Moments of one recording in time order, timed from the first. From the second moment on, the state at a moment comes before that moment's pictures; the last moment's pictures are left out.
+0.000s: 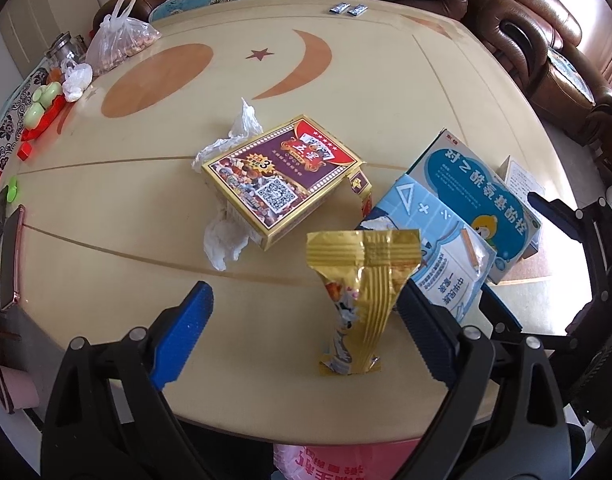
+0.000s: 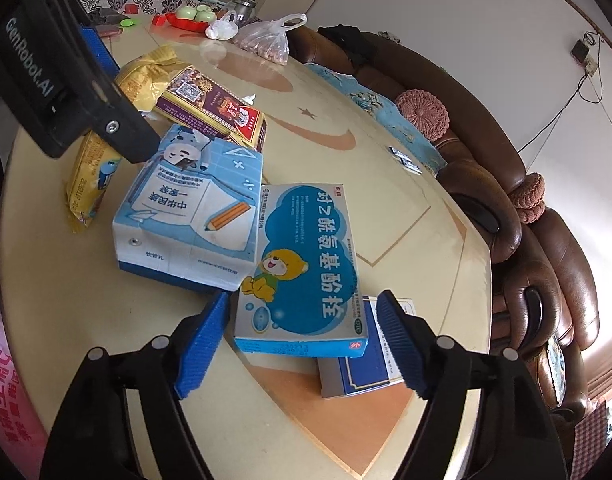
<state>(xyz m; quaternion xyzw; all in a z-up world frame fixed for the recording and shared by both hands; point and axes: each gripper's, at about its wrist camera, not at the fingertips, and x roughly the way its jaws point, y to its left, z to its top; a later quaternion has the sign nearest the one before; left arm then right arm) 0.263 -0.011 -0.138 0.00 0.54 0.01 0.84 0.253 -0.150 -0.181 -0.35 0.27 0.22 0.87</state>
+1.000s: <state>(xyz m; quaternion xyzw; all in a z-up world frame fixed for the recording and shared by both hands) 0.251 -0.006 -0.132 0.00 0.53 -0.01 0.85 0.235 -0.148 -0.165 -0.35 0.25 0.16 0.89</state>
